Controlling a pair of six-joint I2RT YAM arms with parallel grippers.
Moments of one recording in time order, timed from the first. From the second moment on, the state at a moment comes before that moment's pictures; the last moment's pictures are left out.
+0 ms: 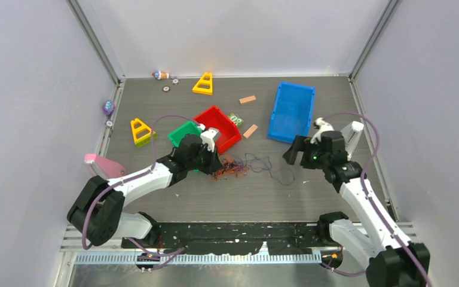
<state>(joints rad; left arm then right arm) -0.63 1.32 0.63 0.06 0.23 -0.28 0.12 0.85 0.61 -0.43 -0.18 0.40</state>
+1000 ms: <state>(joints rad) -0.63 1.37 0.63 0.03 0.27 -0.21 0.64 1.57 0.92 -0.37 -0.02 0.06</state>
